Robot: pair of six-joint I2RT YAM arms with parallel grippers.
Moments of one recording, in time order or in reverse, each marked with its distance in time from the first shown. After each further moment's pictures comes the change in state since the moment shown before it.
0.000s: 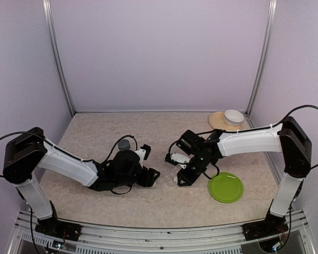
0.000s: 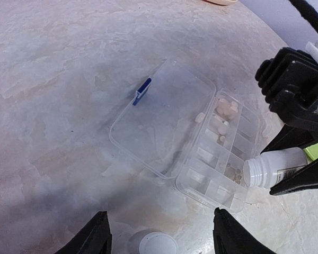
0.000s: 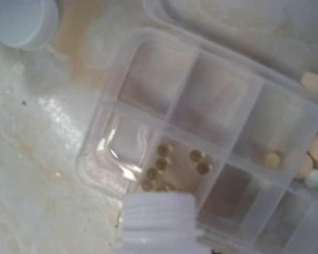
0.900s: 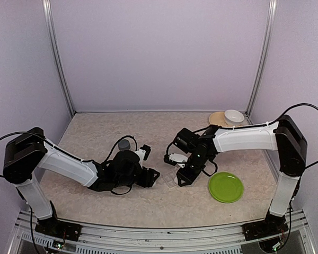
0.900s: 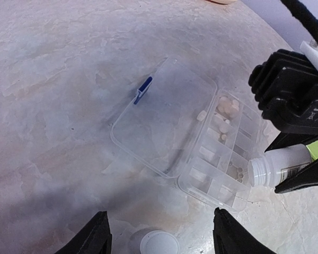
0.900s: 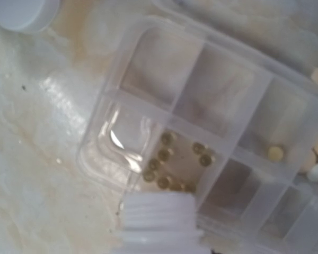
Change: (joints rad) left arm 0.000 0.000 -0.005 0.001 0.000 -0.002; right arm 0.000 0.049 0.097 -0.128 -0.001 -0.036
